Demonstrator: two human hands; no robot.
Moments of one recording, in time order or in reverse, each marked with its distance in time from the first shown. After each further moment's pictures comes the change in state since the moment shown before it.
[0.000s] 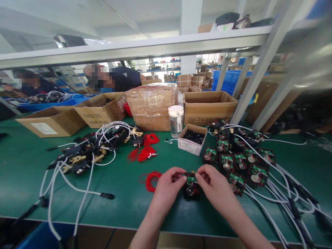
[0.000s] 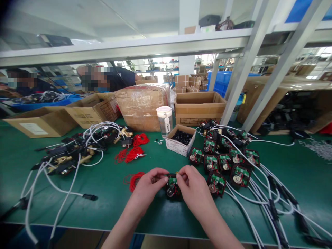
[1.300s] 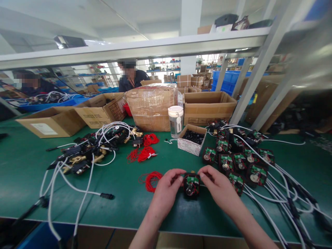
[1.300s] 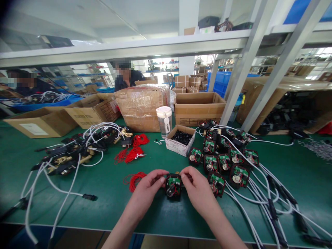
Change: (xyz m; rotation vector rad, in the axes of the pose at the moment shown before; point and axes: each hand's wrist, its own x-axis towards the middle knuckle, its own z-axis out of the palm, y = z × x) left_hand -0.005 -0.011 -0.004 0.047 -0.045 0.058; right_hand -0.002 0.008 -0.008 0.173 -0.016 0.035
